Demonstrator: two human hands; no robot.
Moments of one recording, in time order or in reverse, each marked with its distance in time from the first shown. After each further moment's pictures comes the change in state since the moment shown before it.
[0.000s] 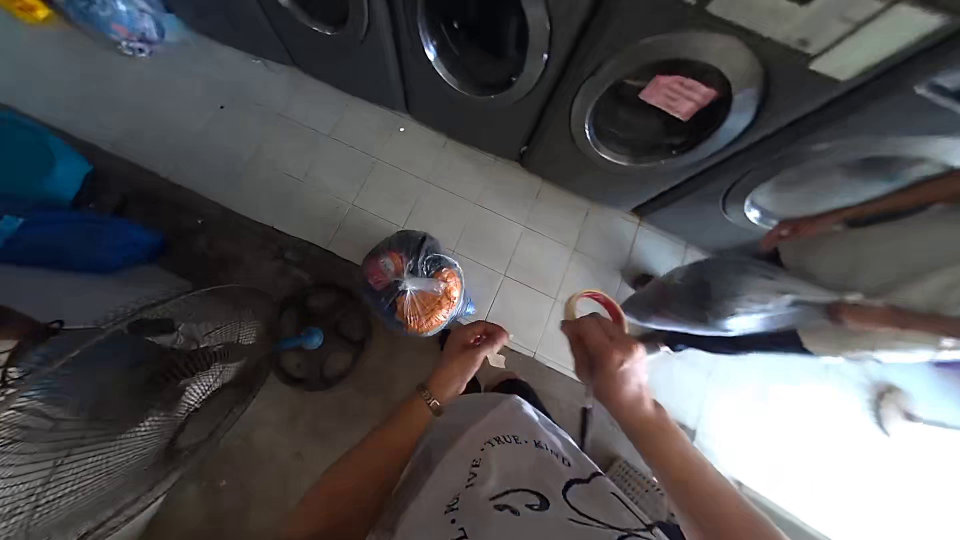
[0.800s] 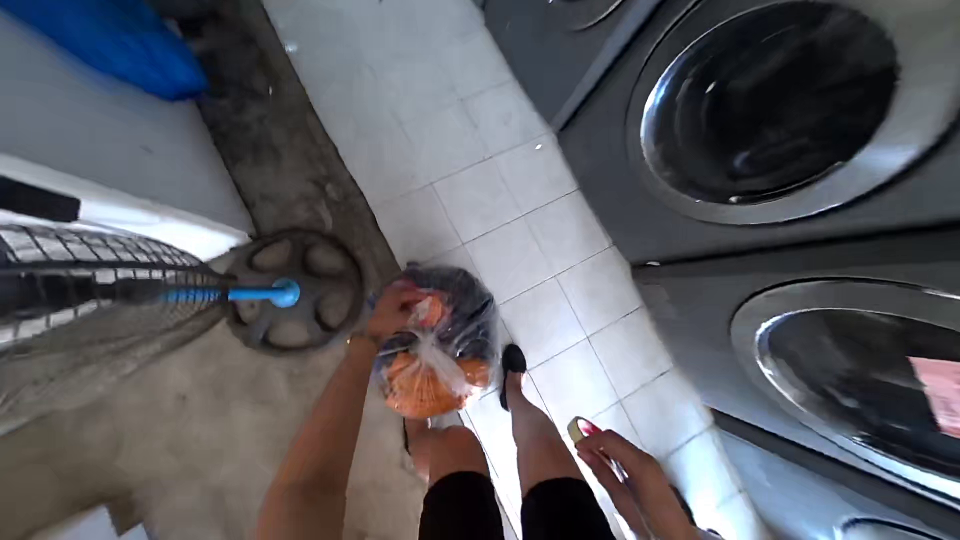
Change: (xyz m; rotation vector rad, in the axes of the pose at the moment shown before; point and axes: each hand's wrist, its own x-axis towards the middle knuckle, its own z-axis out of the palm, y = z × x) left_hand 0.223 -0.241 -0.343 0.315 0.510 -0.229; right_hand 0.200 0.154 0.252 0.389 -0.775 -0.183
